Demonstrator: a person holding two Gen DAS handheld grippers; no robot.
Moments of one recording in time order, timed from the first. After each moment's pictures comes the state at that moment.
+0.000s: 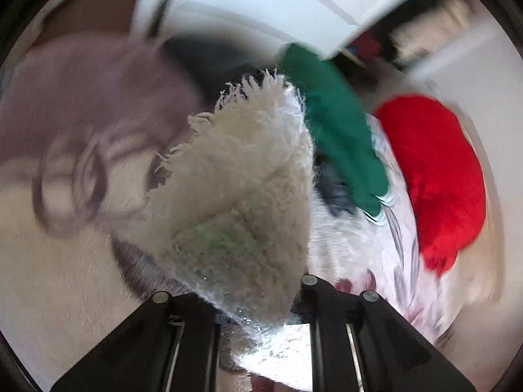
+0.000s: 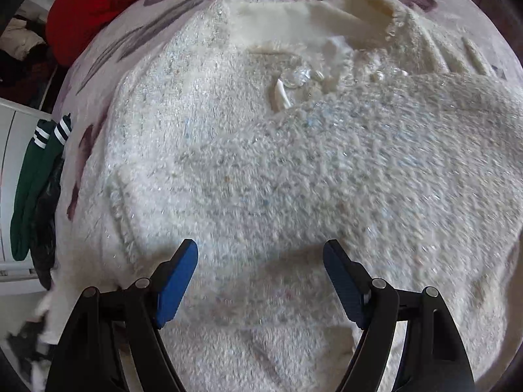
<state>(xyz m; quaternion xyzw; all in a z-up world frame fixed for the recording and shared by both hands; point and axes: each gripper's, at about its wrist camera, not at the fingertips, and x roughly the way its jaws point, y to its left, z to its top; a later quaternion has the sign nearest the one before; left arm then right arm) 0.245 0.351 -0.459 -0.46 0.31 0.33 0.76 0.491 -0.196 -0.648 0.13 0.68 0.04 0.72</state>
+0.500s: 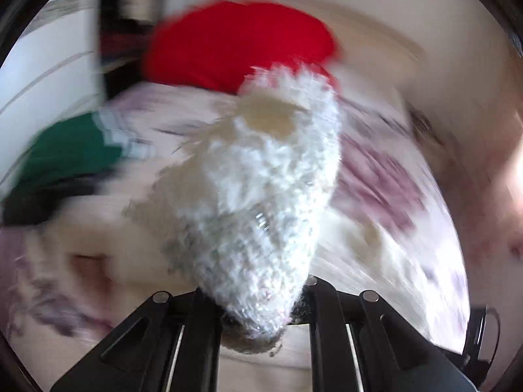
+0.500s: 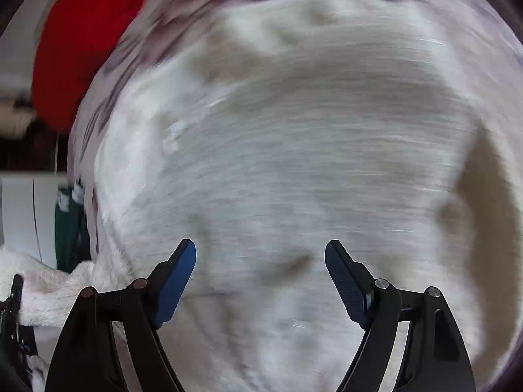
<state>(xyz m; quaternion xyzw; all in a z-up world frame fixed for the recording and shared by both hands) 0.386 -0.022 -0.401 -0.10 0.43 0.01 0.90 0.415 -0.459 -0.602 0.32 0.64 -0.03 0.69</state>
